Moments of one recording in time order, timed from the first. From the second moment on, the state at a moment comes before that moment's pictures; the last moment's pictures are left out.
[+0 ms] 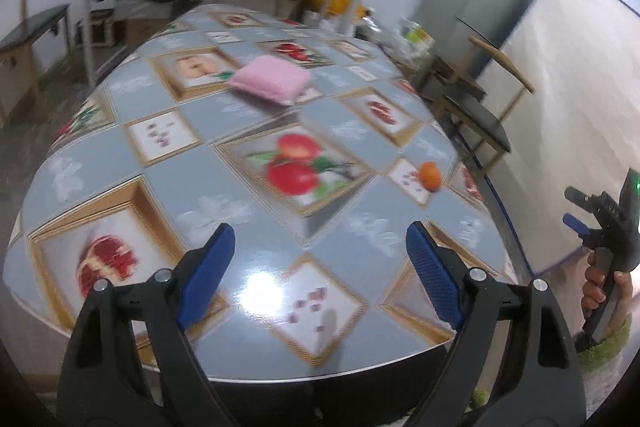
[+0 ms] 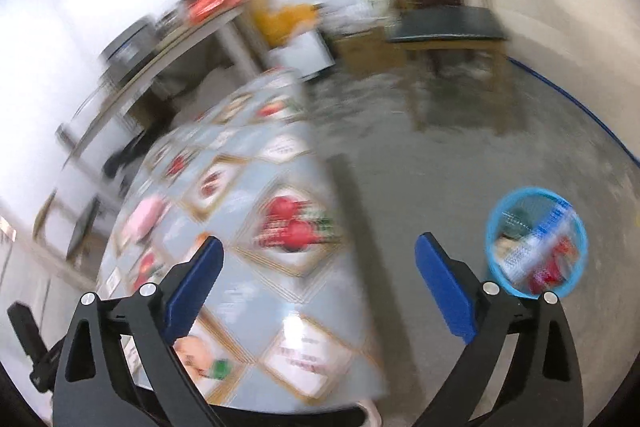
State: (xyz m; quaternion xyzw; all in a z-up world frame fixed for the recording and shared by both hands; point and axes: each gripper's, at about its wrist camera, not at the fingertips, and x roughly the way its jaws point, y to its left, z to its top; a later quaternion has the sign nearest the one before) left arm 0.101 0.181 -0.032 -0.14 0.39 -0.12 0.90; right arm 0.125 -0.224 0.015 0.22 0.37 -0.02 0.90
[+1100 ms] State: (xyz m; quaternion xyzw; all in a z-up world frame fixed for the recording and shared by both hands) left arm 0.381 0.164 -0.056 -0.01 0.51 -0.13 0.85; right arm 0.260 -0.049 -0.049 0.02 0.47 0.12 0.87
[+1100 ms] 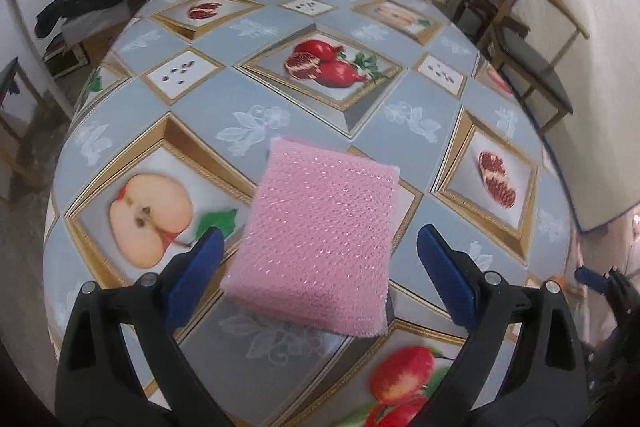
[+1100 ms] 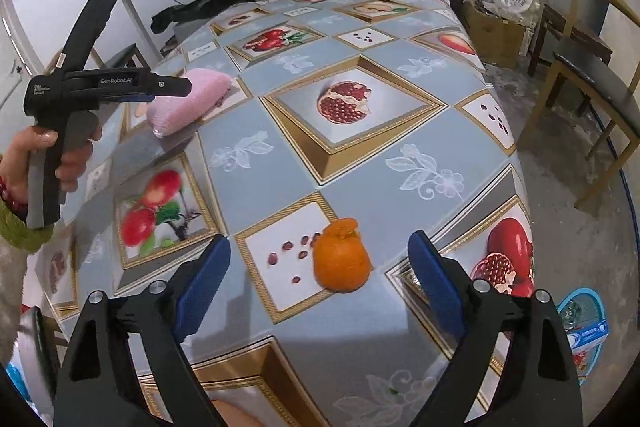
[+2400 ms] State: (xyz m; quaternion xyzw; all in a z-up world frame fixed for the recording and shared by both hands) left arm 0.181 0.171 -0.068 -0.05 0.53 -0.10 0.84; right arm 0.175 -0.058 -0.065 0.06 0.49 0.15 0.86
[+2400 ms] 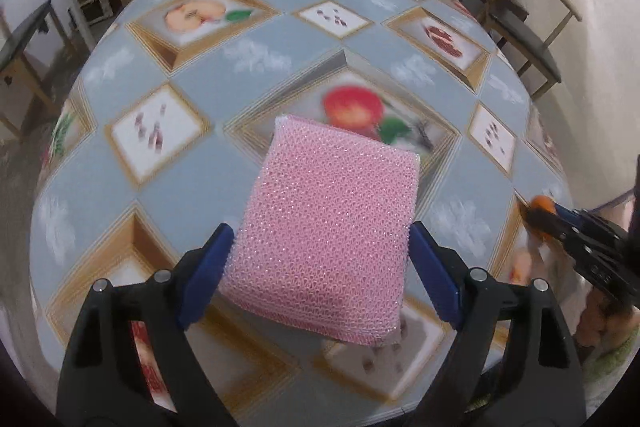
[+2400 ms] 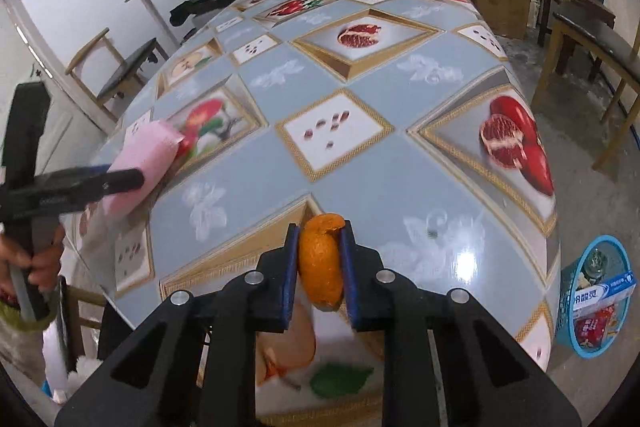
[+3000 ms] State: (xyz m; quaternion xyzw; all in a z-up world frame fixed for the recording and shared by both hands) left arm 0.136 0.153 -0.075 0.00 0.51 -0.08 0.86; right arm 0.146 -0.048 -0.062 0.01 0.48 0.13 0.87
